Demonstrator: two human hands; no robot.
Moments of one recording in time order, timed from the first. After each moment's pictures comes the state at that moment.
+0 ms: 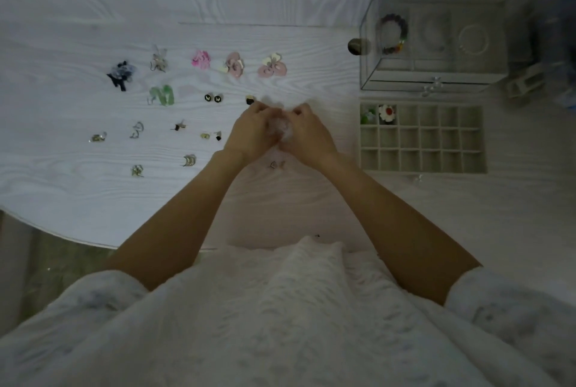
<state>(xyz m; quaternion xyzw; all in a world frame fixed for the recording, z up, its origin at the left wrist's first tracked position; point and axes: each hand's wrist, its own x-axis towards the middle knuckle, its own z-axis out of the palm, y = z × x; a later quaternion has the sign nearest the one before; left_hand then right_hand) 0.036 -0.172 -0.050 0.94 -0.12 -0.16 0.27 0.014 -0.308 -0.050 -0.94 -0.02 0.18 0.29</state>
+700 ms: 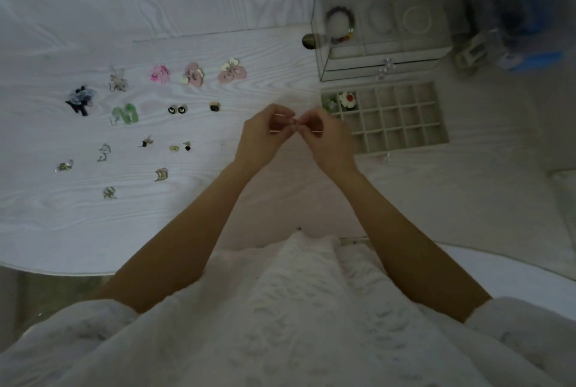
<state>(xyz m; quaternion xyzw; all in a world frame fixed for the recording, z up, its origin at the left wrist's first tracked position) 0.010 -0.228 -0.029 0.84 -0.09 -0.15 0.51 -0.034 -0.356 -0.026 -0.84 0.15 -0.03 0.51</state>
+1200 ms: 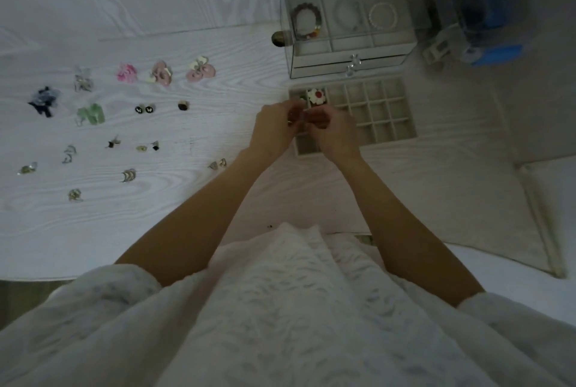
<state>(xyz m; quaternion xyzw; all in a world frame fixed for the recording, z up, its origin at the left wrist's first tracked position) 0.004 -0.311 -0.041 0.89 -0.19 -0.13 0.40 -0.047 -0.427 -0.025 -0.83 0.22 0.01 0.51</state>
